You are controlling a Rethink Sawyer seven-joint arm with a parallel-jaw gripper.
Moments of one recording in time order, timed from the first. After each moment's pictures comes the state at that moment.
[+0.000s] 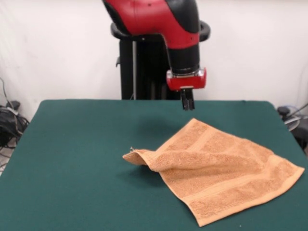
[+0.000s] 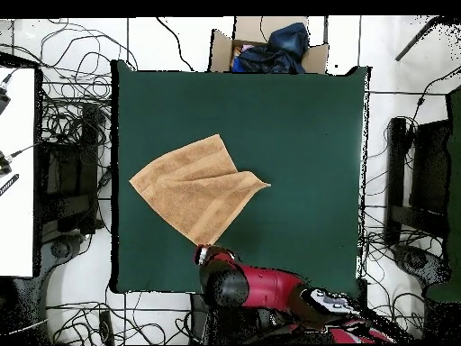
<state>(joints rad) -0.52 -0.56 0.21 2.28 -0.25 -0.11 1.76</state>
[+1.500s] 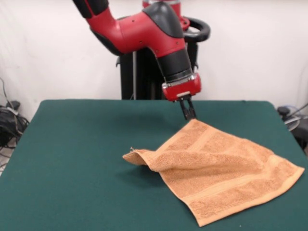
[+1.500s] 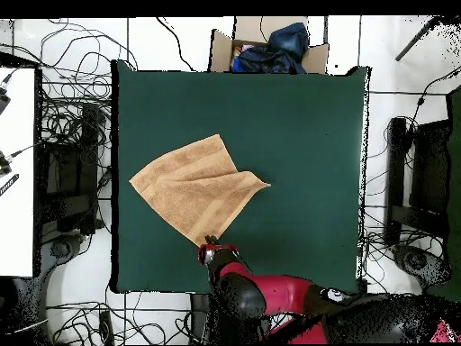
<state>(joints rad) -0.75 -0.36 0.32 2.26 -0.54 -0.41 1.76</state>
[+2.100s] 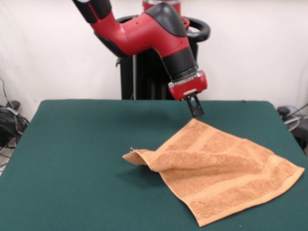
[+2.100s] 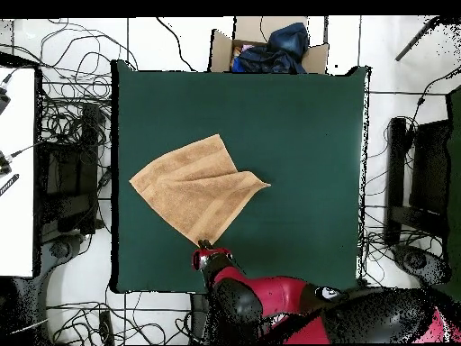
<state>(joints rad) -0.75 -0.32 0.33 2.26 -0.61 -0.43 1.76</state>
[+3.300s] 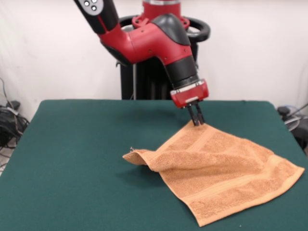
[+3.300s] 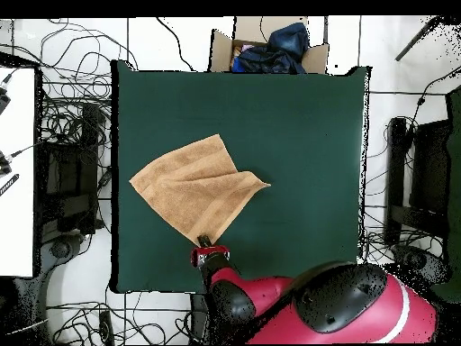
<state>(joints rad) -0.66 -0.24 0.24 2.19 -0.64 -0.61 1.76</state>
